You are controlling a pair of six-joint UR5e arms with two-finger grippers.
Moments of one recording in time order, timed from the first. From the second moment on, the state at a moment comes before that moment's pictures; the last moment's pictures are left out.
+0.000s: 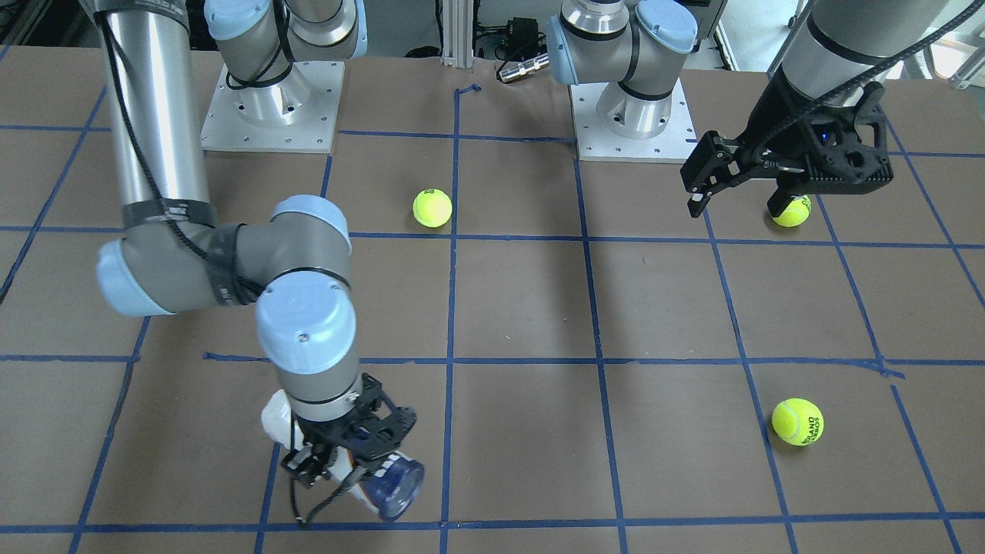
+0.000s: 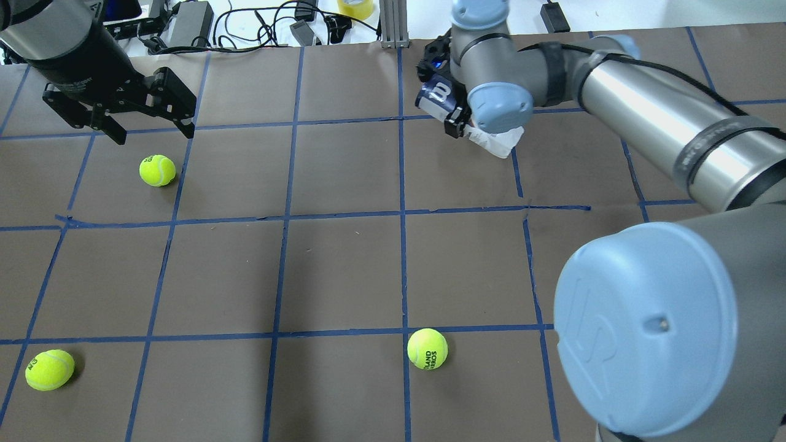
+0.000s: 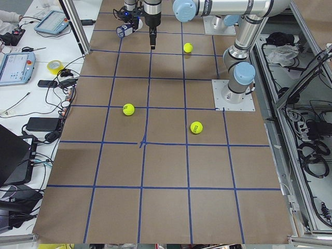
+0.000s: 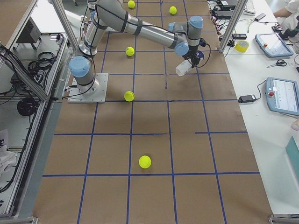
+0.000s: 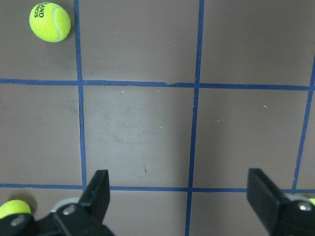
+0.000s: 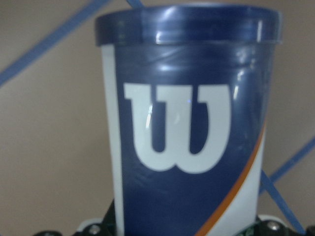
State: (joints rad) left arm -1.43 -1.57 -1.54 -1.57 1.56 0.09; right arm 1.79 -0.93 1.39 -2.21 -1.67 -0.83
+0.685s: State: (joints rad) left arm -1.40 -1.57 -1.53 -1.57 1.55 0.10; right arm 1.98 -0.83 1.30 -2.34 -1.67 -1.25
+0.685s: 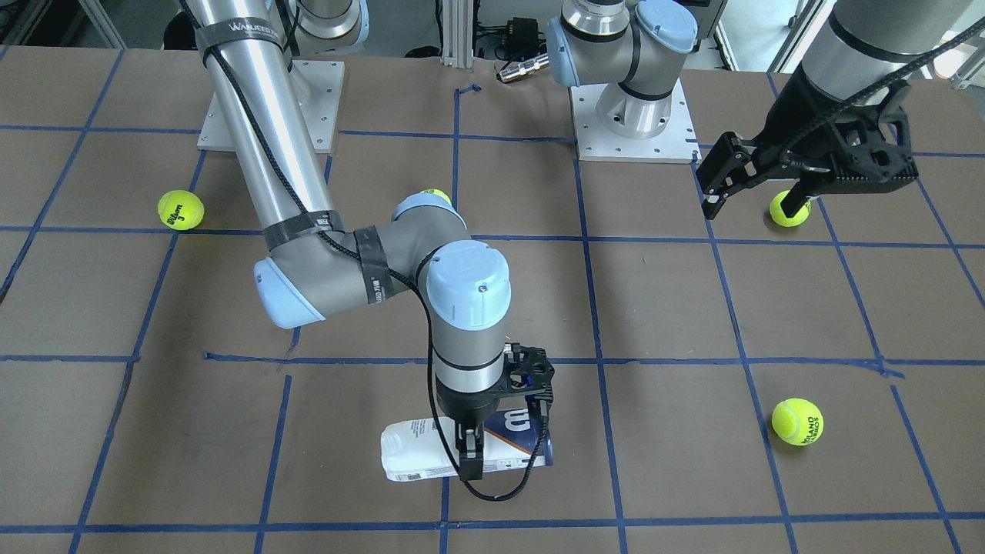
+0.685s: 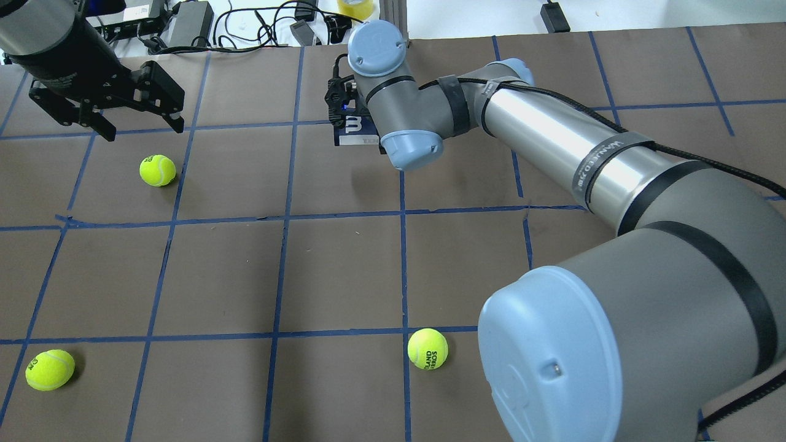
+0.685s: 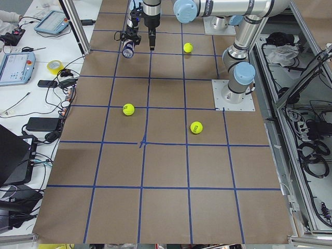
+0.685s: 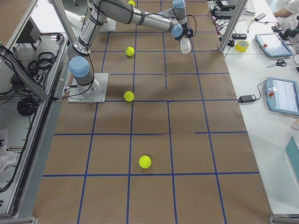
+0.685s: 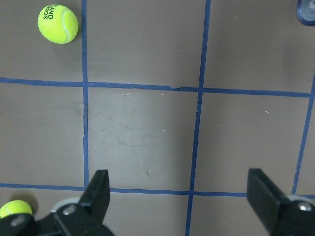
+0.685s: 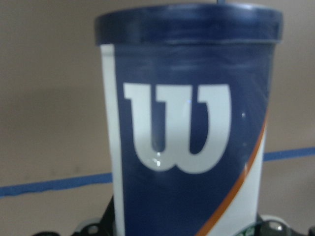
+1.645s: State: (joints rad) left arm -1.35 -1.57 -1.54 -1.57 1.51 0.18; right arm 2.05 -0.74 1.24 -2.33 -1.67 -1.24
